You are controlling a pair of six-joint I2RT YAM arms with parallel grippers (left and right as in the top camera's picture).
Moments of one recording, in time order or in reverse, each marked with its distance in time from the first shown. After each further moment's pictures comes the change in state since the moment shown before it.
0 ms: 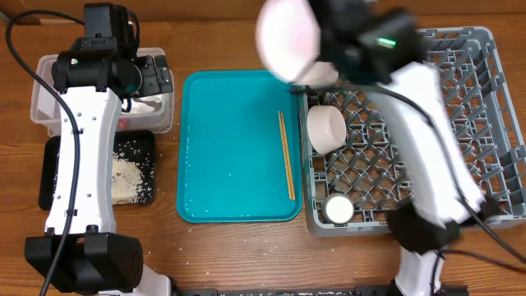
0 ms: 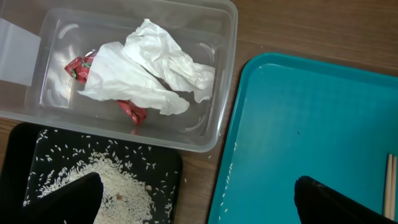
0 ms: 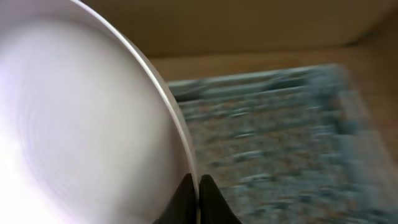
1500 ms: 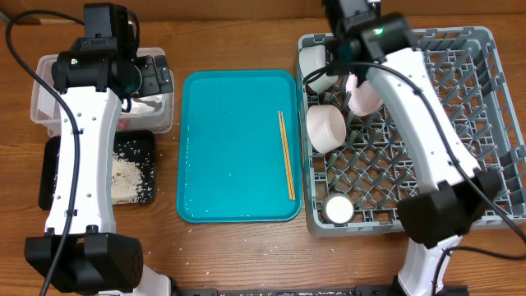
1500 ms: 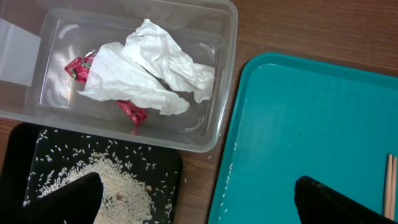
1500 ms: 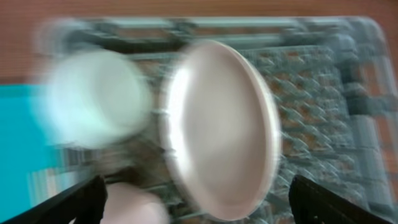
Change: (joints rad) left arm 0.000 0.000 0.000 0.000 0.000 0.000; right arm -0.131 0.010 -0.393 0.266 -0.259 -0.113
